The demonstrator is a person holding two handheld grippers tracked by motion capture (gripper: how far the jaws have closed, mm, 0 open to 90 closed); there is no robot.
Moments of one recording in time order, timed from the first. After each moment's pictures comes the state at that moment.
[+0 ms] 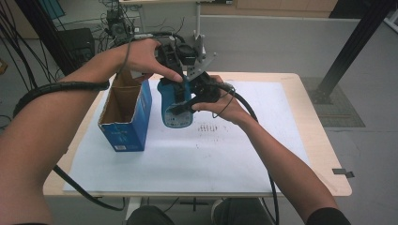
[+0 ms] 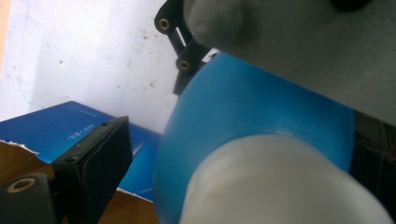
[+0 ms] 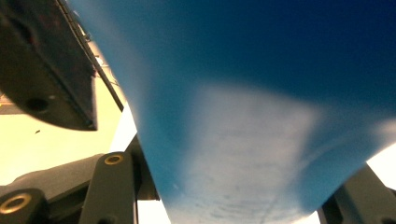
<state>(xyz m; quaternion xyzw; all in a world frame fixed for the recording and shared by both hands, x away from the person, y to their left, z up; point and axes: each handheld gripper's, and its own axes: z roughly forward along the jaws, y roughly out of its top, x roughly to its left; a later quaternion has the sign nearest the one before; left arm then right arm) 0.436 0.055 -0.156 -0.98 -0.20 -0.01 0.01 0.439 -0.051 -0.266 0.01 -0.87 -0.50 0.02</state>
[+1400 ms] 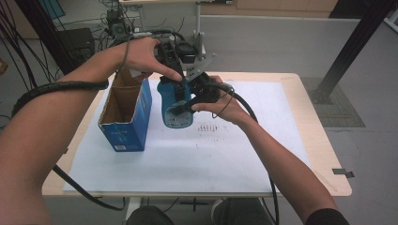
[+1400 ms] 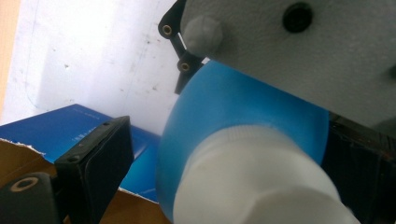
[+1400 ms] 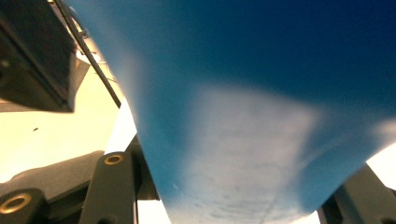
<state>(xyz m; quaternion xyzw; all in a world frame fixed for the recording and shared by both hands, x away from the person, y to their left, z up) 0.435 0.055 -0.151 -0.98 -0.20 -0.01 -0.01 0.438 -0.051 -0.268 -0.01 -0.88 -0.48 0.02</state>
